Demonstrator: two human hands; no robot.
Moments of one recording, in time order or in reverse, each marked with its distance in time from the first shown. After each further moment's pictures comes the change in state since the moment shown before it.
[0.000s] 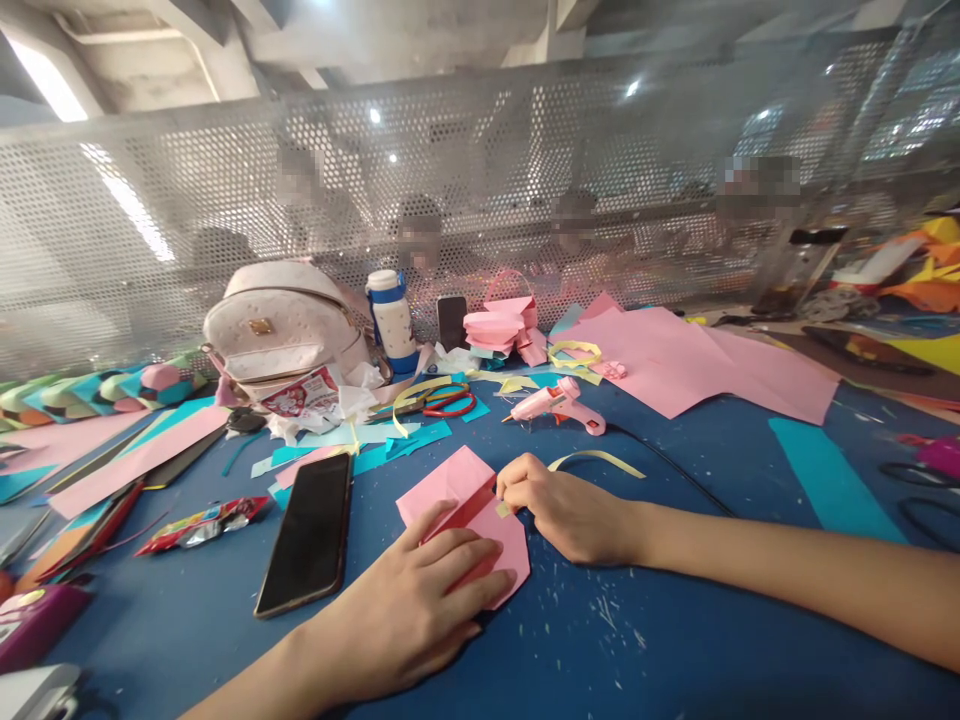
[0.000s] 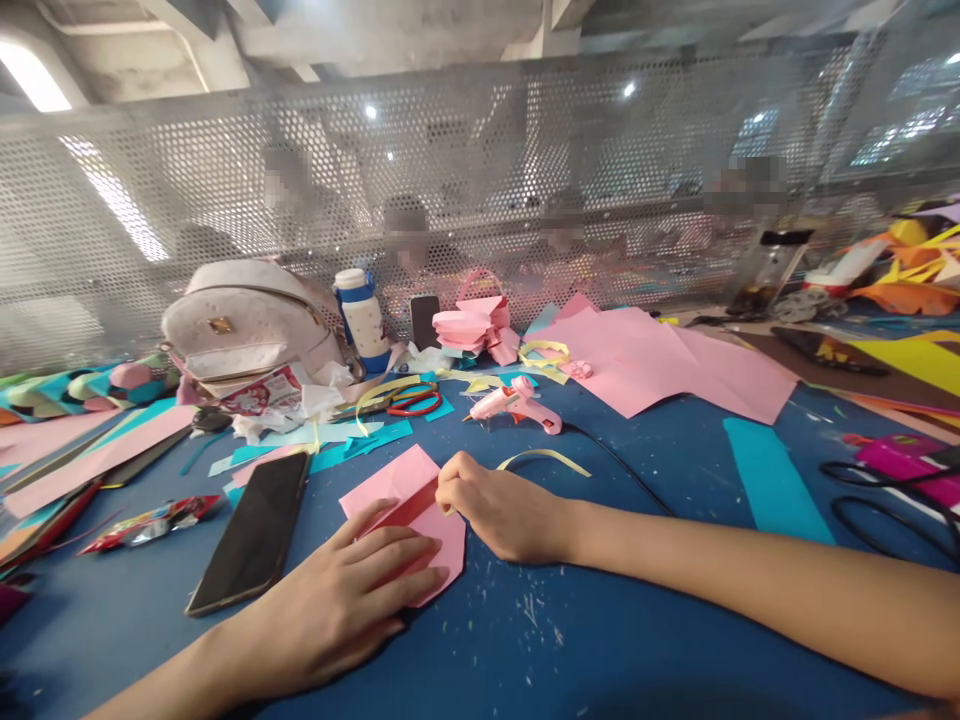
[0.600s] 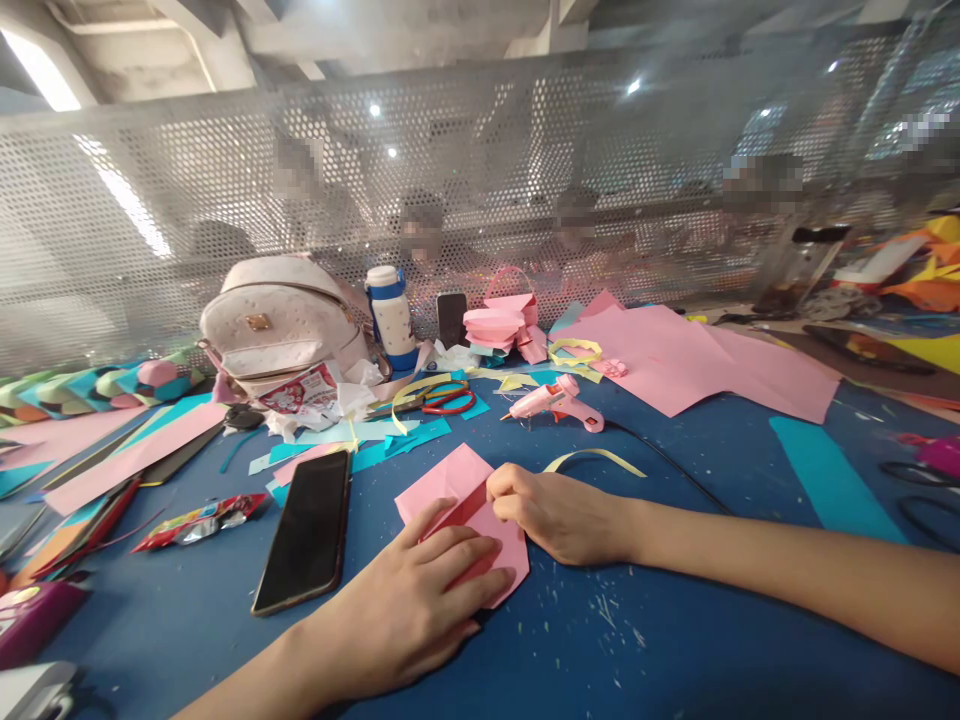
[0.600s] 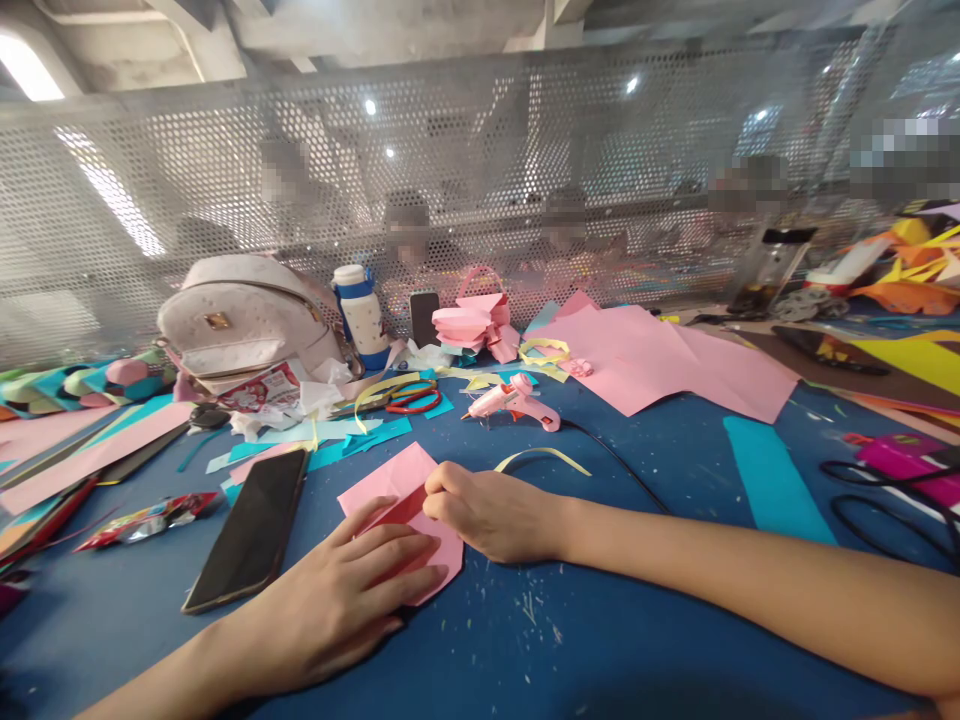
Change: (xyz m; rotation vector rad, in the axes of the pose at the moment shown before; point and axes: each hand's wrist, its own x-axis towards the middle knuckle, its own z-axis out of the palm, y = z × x) left_hand 0.001 -0.002 0.000 0.001 0.008 0.012; right_hand 0.010 -0.002 0.000 -0.050 -0.123 -0.050
